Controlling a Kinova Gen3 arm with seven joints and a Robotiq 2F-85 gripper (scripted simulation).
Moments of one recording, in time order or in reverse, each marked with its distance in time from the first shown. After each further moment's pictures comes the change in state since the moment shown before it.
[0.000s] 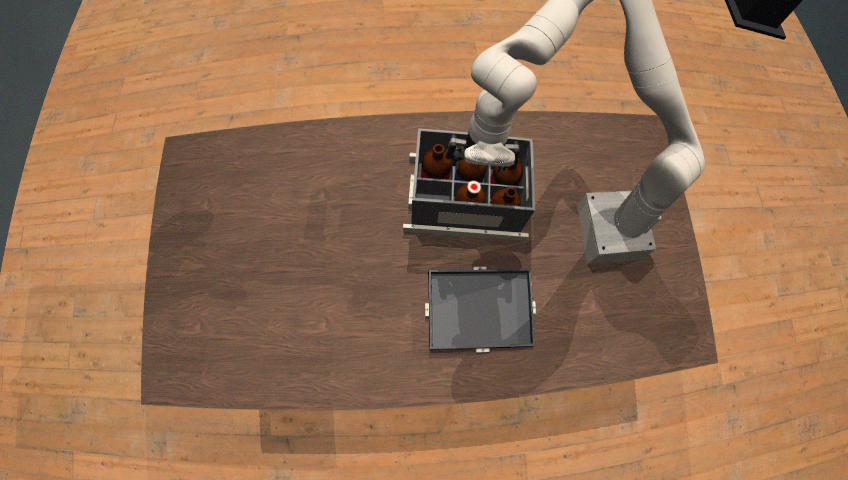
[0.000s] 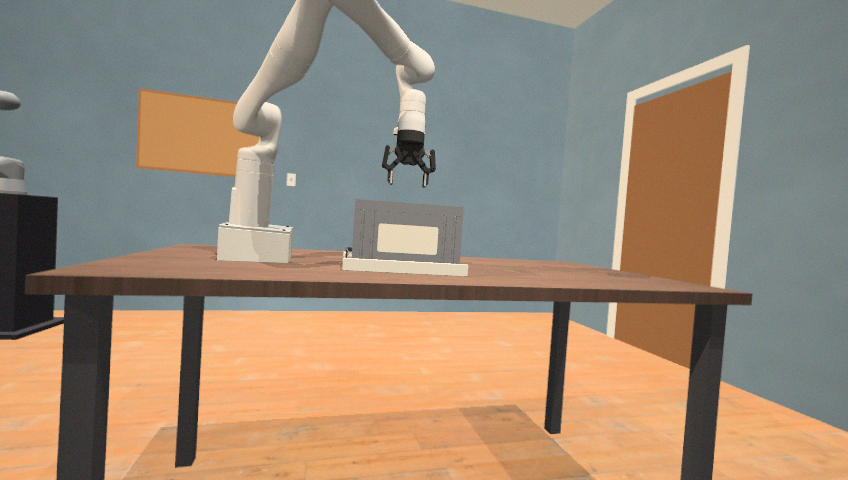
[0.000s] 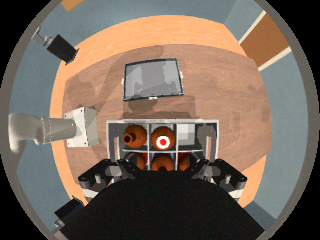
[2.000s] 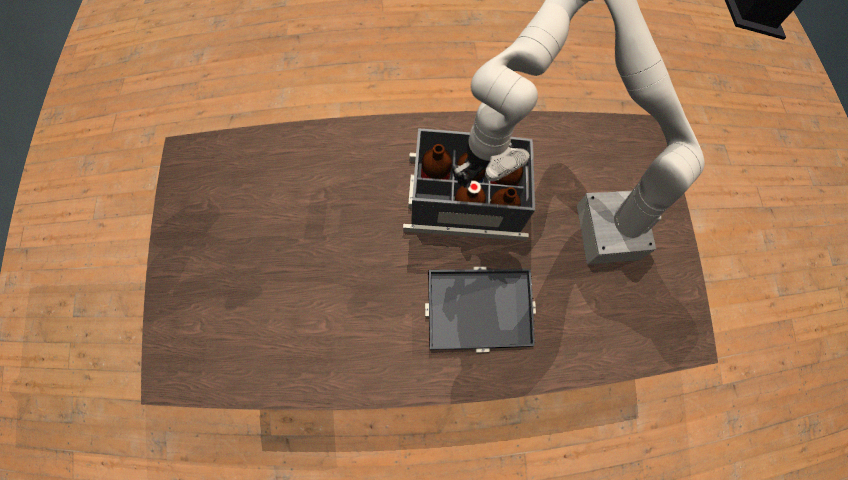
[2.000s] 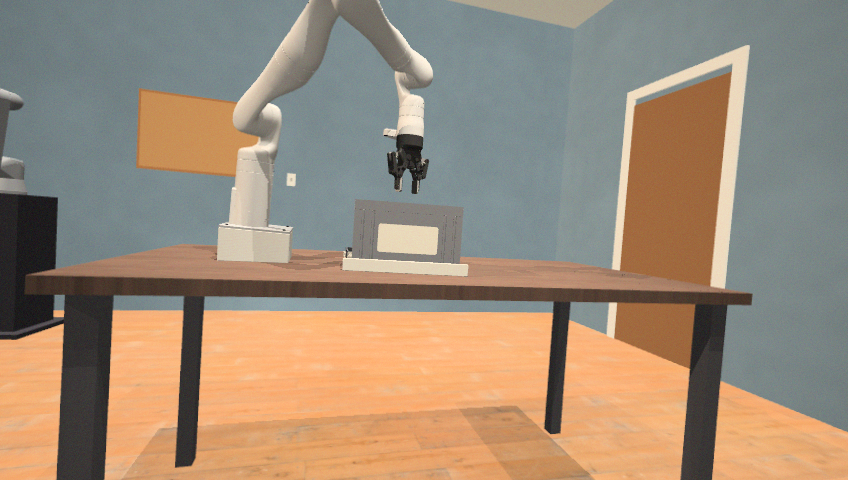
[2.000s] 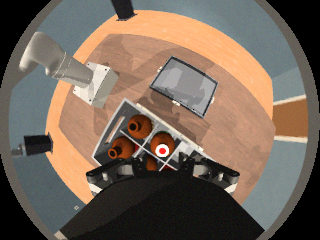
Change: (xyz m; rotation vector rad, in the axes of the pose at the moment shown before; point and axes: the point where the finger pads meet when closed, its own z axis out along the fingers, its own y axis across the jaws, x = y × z) arm 0.019 0.000 0.008 -0.004 -0.007 -0.617
